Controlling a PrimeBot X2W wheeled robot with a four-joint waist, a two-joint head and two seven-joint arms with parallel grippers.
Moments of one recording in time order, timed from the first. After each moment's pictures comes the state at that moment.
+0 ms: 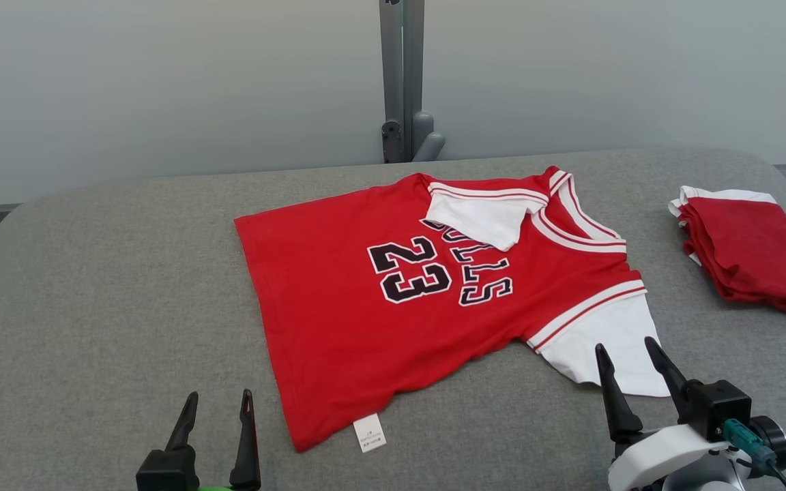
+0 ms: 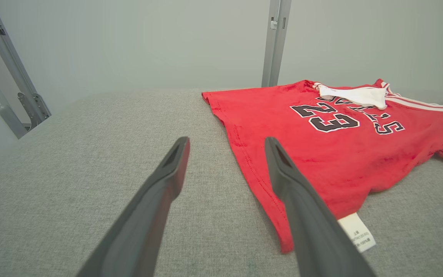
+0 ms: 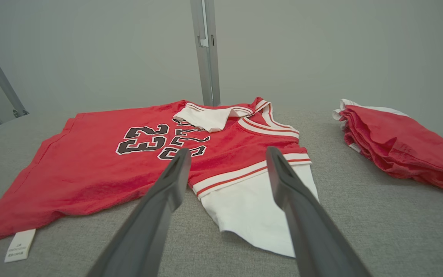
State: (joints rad) left arm 0.09 0.05 -0.13 0.26 -0.14 0.03 -0.26; right arm 0.00 -0.07 0.03 0.28 0.11 0.13 -0.26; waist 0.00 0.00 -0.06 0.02
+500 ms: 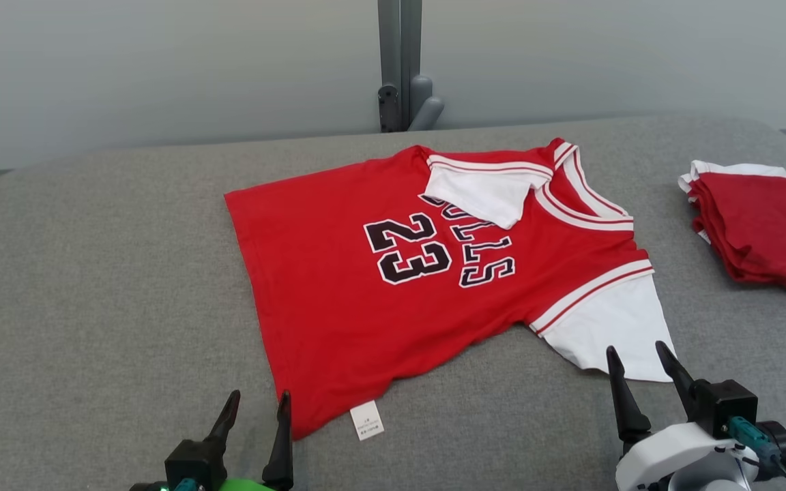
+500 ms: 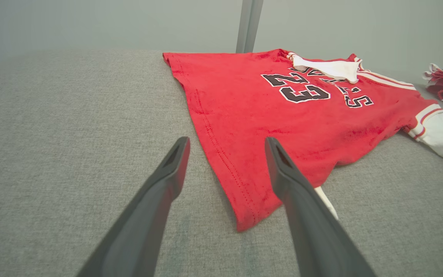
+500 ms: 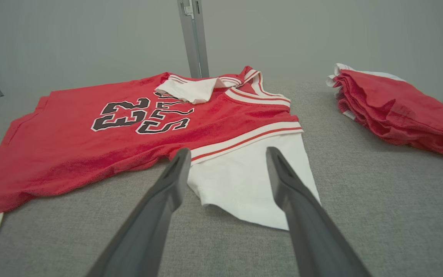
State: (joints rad) left arm 0.05 0.05 -0.22 0.32 -0.23 -0.01 -0.26; right arm -0.01 -0.06 0.00 0.32 0.10 0.13 -0.26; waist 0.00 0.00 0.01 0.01
